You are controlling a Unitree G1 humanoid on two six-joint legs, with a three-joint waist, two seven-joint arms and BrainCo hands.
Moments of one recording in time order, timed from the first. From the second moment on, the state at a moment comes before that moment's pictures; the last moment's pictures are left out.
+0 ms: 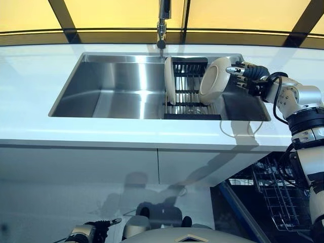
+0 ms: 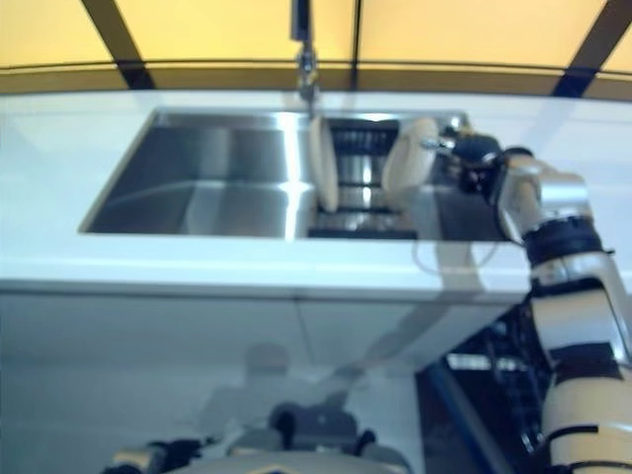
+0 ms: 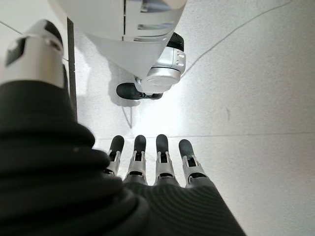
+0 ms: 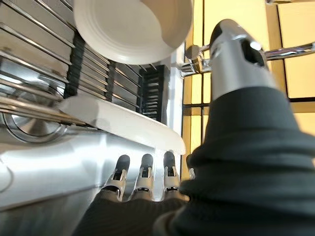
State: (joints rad) left arm 0.03 0.36 -0.22 1.08 -0.18 0.38 -0.20; right arm -1.01 -0.73 0.33 0.75 0.75 0.55 0.13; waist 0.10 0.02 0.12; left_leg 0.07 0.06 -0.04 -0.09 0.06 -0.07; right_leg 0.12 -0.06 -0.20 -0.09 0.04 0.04
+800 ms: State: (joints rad) left arm 0.00 0.36 -0.24 1.08 -0.23 0.41 -0.20; right arm -1.01 -0.71 0.33 0.77 0.65 0.58 0.19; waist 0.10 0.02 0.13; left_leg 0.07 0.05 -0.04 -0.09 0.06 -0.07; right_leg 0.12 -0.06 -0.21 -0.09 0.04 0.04
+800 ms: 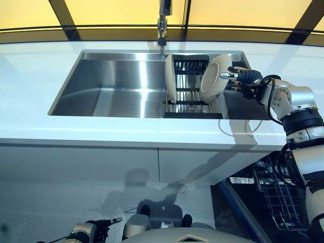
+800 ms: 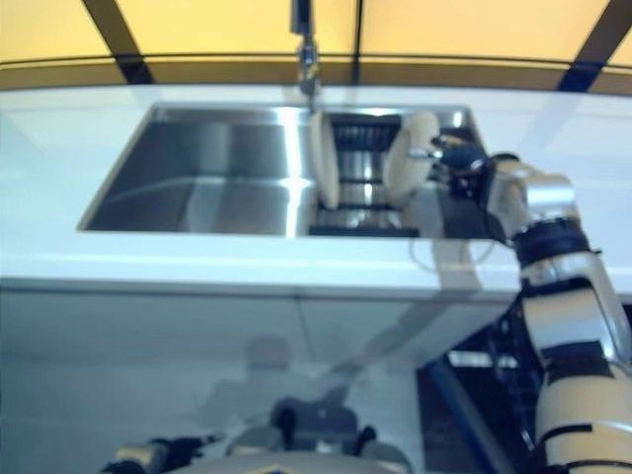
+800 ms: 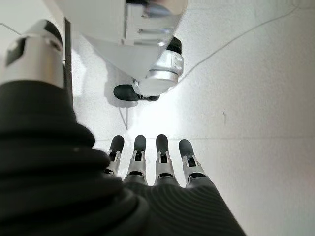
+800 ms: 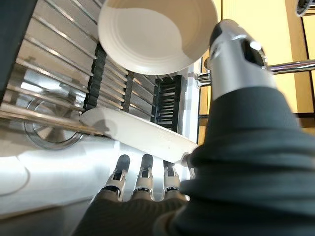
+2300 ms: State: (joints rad) left arm -0.04 0.37 -0.24 1.08 -0.29 0.43 -0.20; right arm -1.08 -0.77 0.33 0.83 0.68 0.57 0.16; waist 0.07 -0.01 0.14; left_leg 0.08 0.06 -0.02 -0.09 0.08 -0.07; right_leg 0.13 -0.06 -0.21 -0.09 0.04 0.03
